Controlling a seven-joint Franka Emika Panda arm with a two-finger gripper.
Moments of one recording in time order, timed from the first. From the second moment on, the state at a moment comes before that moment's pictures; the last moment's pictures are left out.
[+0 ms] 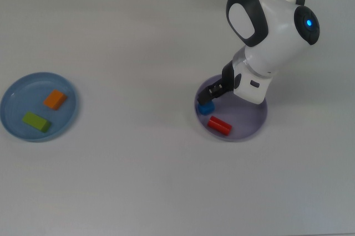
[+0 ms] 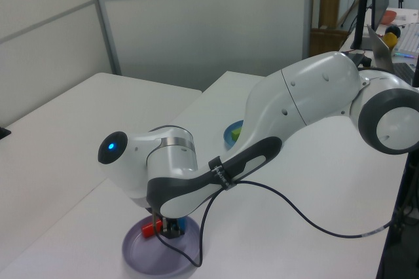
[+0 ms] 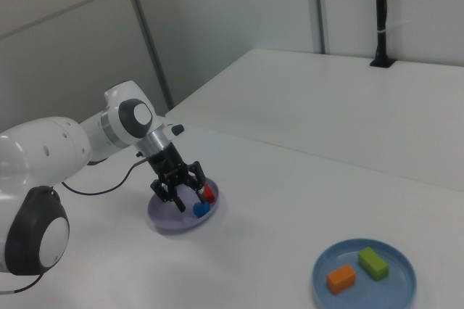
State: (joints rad) arm 0.16 0.66 0.32 -1.37 -0.58 1.76 0.07
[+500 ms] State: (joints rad) arm 0.15 0.57 0.32 -1.34 -0.48 1.76 0.08
